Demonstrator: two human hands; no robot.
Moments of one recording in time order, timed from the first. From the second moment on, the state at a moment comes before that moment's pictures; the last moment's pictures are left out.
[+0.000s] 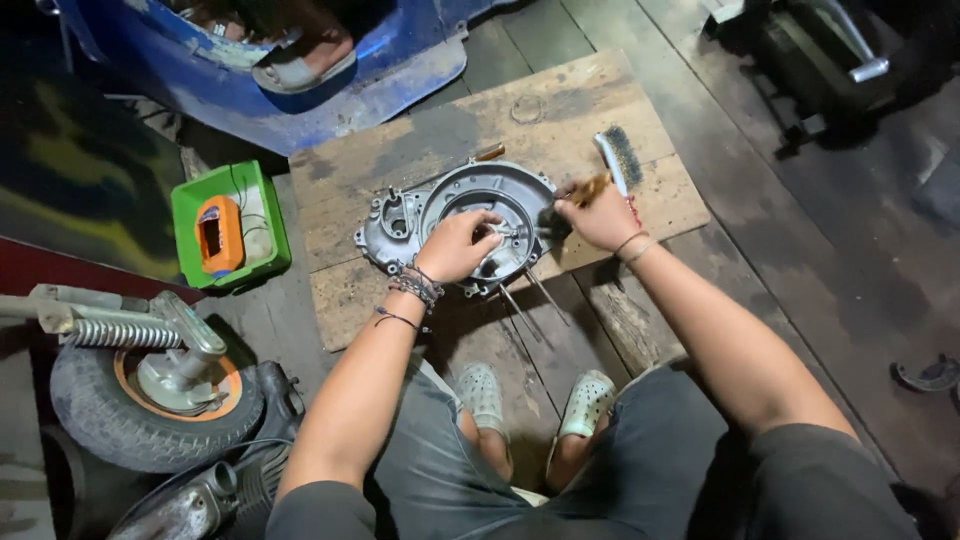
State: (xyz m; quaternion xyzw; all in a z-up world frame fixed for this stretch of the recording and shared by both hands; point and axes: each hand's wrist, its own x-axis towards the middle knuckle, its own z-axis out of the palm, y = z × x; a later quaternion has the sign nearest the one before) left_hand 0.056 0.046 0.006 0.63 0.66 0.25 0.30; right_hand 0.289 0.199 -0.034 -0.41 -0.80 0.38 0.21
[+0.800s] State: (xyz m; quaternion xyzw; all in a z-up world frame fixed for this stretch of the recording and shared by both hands) left_hand 0.050 0.038 0.004 0.63 0.67 0.25 0.29; right_hand 0.286 0.185 -0.030 -0.34 -0.86 0.35 0.17
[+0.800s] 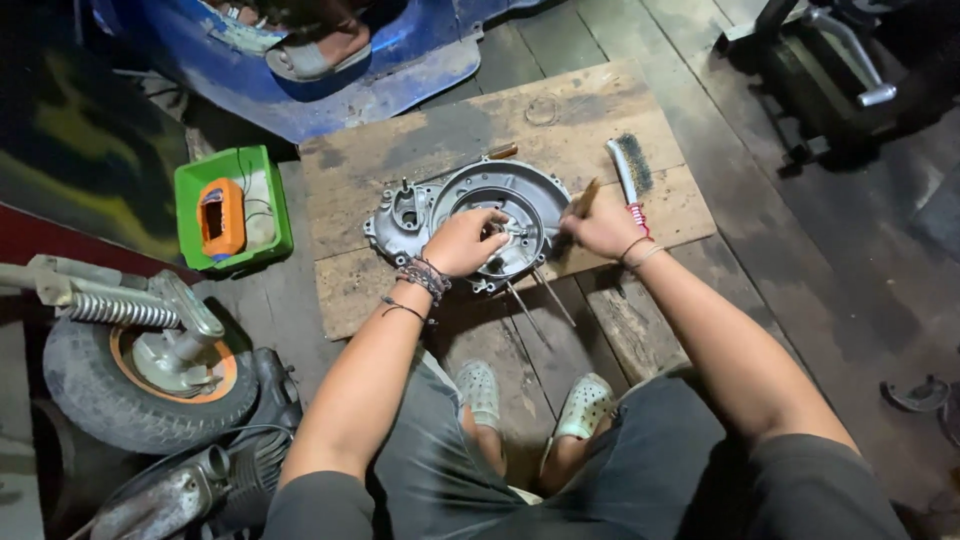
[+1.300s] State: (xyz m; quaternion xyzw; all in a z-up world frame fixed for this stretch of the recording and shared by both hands) left_hand 0.028 0.028 0.018 0.60 0.68 0.29 0.31; right_hand 0.270 0.166 -0.030 -0.47 -0.82 0.33 0.02
